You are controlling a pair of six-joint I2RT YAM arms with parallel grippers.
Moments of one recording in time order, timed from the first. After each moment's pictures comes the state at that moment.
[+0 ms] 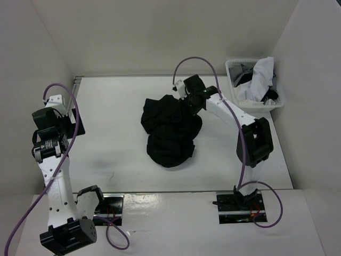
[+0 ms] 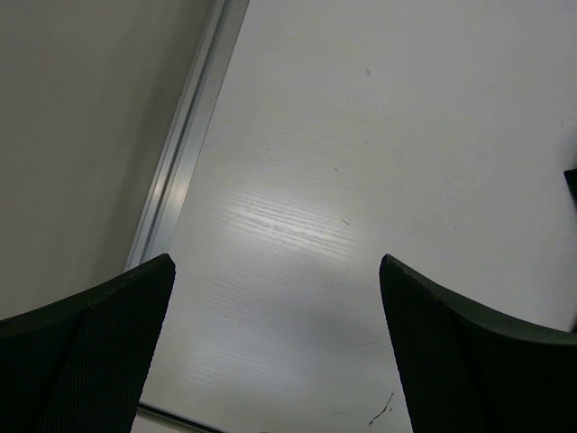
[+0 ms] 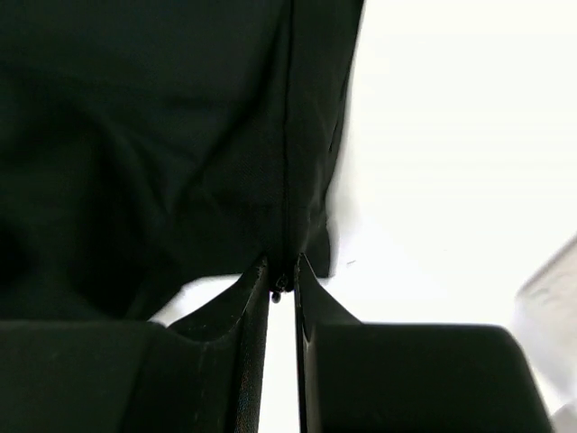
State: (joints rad) left arm 0.41 0.86 1.03 -0.72 0.03 0.08; right arm 0.47 1.84 1.50 -0.67 0.05 -0.32
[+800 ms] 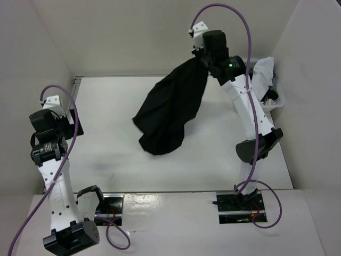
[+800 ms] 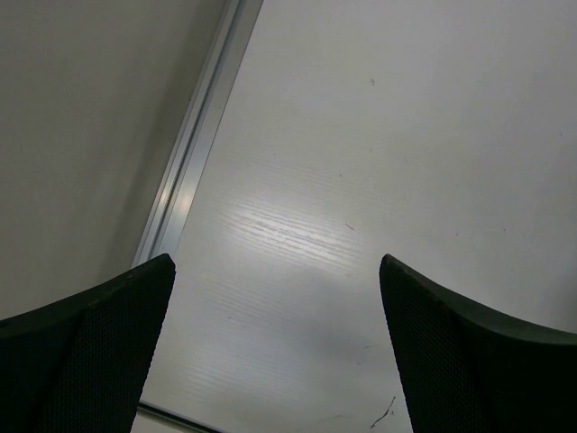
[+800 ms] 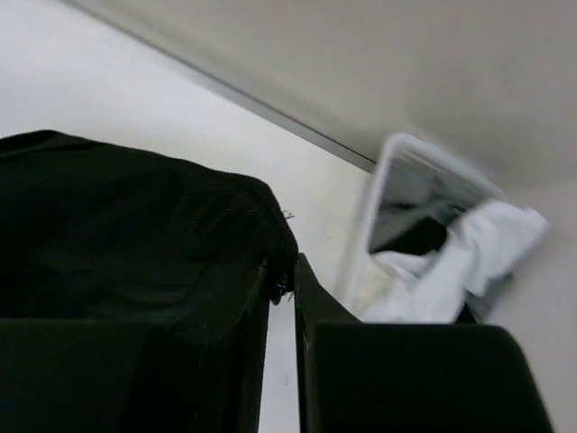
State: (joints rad) left arm 0.44 0.83 1.03 -0.72 0.04 0.08; right arm 0.47 1.88 2.31 -0.87 0.26 -0.31
